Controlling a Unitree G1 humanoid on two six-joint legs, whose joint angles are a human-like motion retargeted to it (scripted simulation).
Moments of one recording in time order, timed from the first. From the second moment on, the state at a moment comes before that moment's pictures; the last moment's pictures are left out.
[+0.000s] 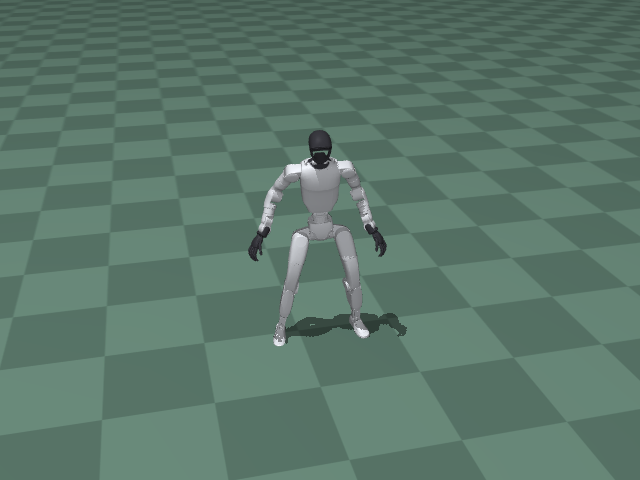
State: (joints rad) left arm 0.08 0.37 -0.08 0.85 0.24 0.05 0.30; right arm 0.17 -0.56 0.15 0.75 -0.02 0.01 -0.32; waist 0.00 -0.02 0.25; left_leg -0.12 0.19 0.20 0.34 -0.18 -0.02; right_leg -0.06 -0.27 -0.08 0.13 -0.10 0.14
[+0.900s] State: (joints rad) left arm 0.08 0.52 0.10 0.94 -0.10 0.04 0.31; right arm 0.14 -0.57 0.22 0.60 -0.07 -0.08 -0.25; waist -0.03 -0.04 0.29; left_leg -0.01 0.29 0.17 0.06 -0.06 -0.12; right_leg -0.08 -0.21 0.00 0.13 -0.11 0.14
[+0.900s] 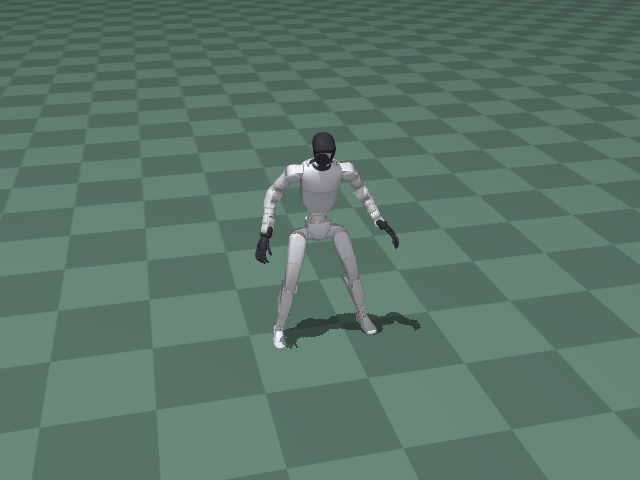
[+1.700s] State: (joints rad) left arm 0.23 0.63 0.02 0.86 0.30 -0.02 0.14; right arm 0.06 -0.52 0.17 0.70 0.05 -0.04 -0.30; waist 0.06 -0.08 0.25; left_leg -0.05 0.34 0.06 0.25 -0.10 -0.14; right_leg -0.10 -0.38 0.10 0.07 -0.02 0.24
